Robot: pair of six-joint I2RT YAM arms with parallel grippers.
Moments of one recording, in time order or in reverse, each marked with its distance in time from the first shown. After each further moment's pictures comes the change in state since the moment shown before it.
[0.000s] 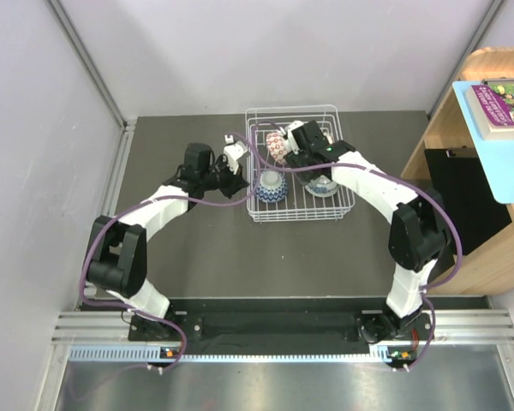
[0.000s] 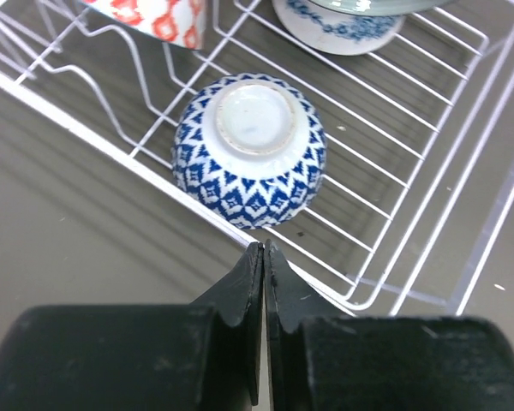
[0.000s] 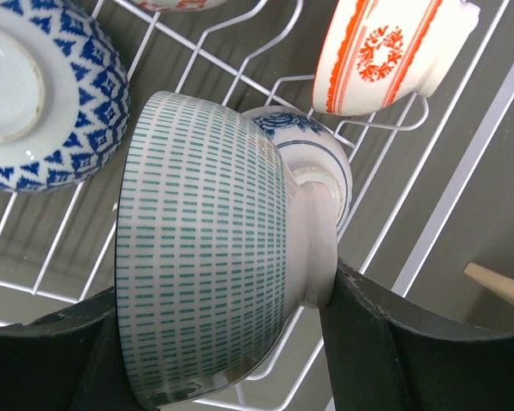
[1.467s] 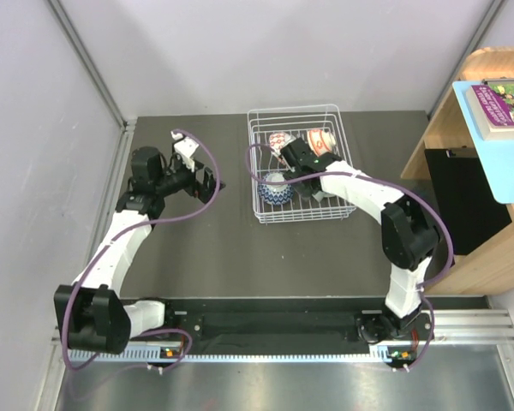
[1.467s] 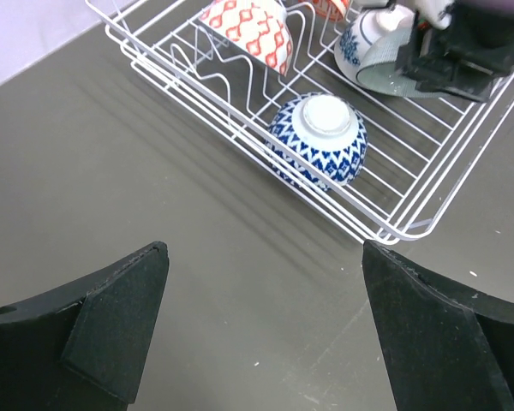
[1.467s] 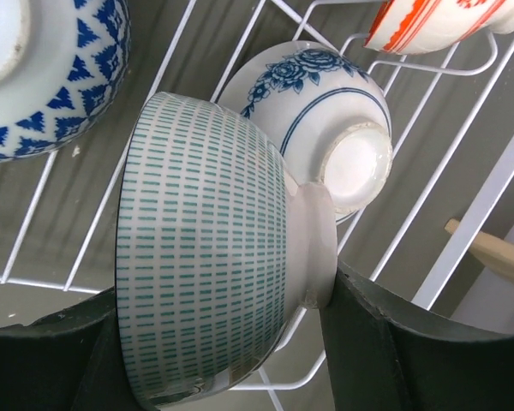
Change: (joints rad) left arm 0.230 -0.388 -0.092 -0.116 0.092 -0.045; right arm 0.064 0.033 -0.082 -0.043 0.154 -0.018
